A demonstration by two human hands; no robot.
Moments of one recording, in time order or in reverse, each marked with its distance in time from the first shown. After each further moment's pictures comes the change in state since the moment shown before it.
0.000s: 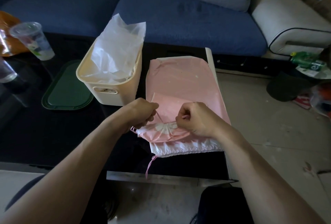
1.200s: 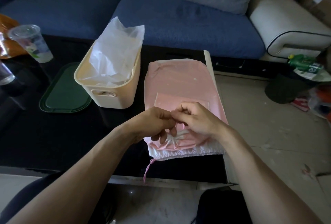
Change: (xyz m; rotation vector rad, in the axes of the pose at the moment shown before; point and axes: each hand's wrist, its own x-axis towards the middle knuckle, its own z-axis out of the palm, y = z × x) left_hand -0.012 -0.003 0.024 -0.046 -0.334 0.291; right_hand 0.000 -0.009 -0.007 0.371 -0.062 0.051
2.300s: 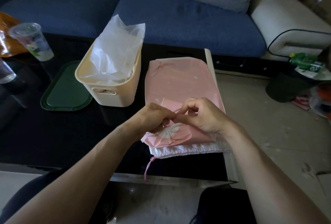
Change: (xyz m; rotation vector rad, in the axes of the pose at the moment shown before) left_hand 0.007 -0.001 0.001 -0.133 0.183 -0.088; right_hand 0.000 0.013 -0.012 -0.079 0.037 -0.131
